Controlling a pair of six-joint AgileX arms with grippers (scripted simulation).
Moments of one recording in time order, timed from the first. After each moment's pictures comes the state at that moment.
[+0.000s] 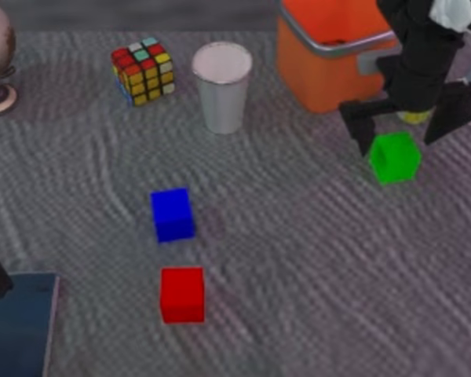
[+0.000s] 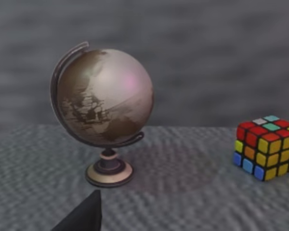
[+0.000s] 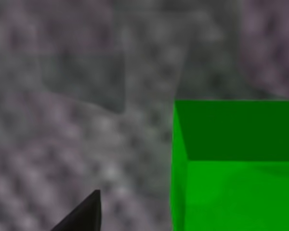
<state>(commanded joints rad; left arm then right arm) 0.02 0.00 0.00 0.00 0.00 0.00 0.24 2.46 2.13 -1.23 0.01 0.04</state>
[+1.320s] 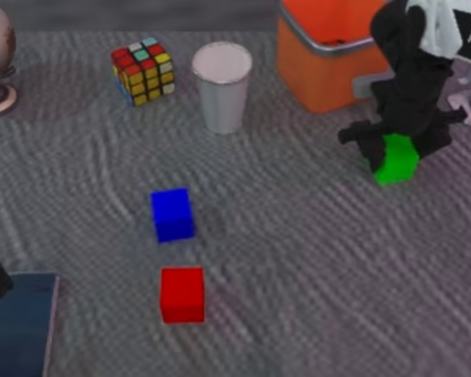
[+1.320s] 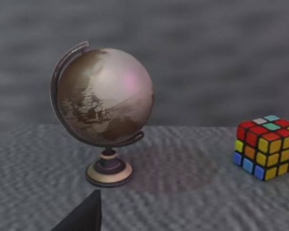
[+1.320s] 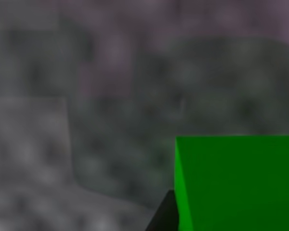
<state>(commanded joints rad) 0.02 0.00 0.00 0.00 0.00 0.00 0.24 2.48 2.02 -1.11 0.01 0.04</state>
